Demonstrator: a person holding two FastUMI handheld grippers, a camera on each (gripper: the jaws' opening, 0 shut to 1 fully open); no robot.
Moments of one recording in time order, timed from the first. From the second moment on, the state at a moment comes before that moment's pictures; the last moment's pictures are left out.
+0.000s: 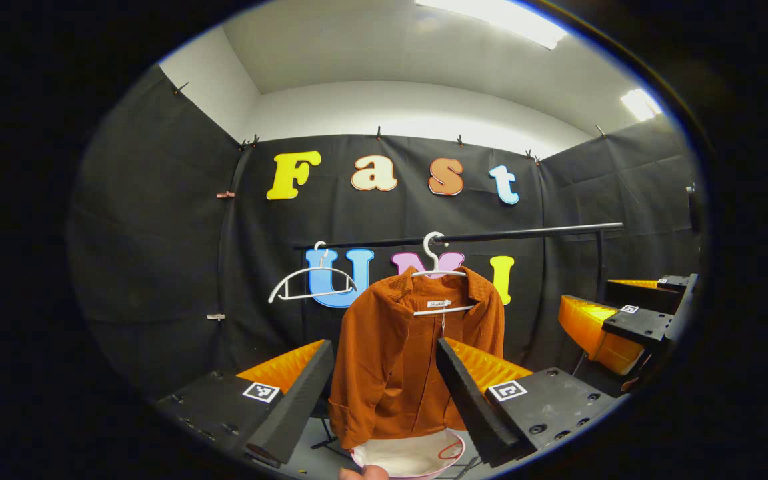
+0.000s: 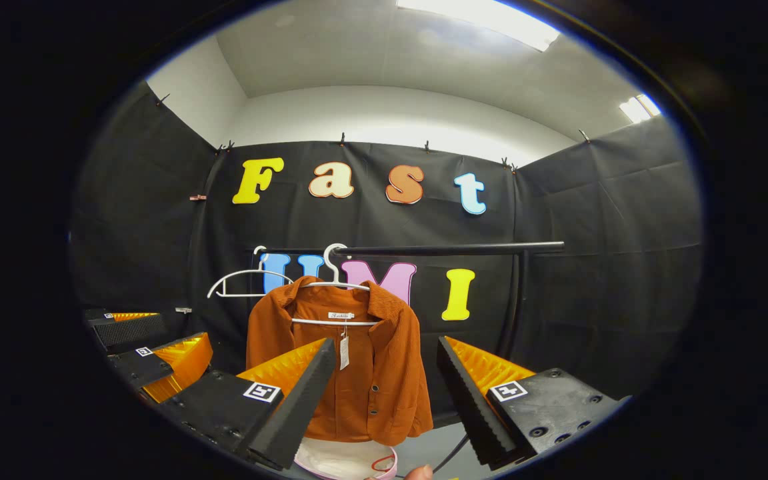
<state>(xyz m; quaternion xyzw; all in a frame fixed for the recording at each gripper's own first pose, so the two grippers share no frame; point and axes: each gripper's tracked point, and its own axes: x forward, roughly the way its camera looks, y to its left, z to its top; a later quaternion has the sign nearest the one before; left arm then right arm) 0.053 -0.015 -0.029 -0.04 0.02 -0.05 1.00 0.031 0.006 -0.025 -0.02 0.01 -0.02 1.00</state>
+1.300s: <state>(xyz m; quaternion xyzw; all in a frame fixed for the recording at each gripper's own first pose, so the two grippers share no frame) 0.301 -0.043 -0.097 -0.01 0.03 0.04 1.00 0.267 0.005 -0.145 0.04 0.05 0.04 1.00</state>
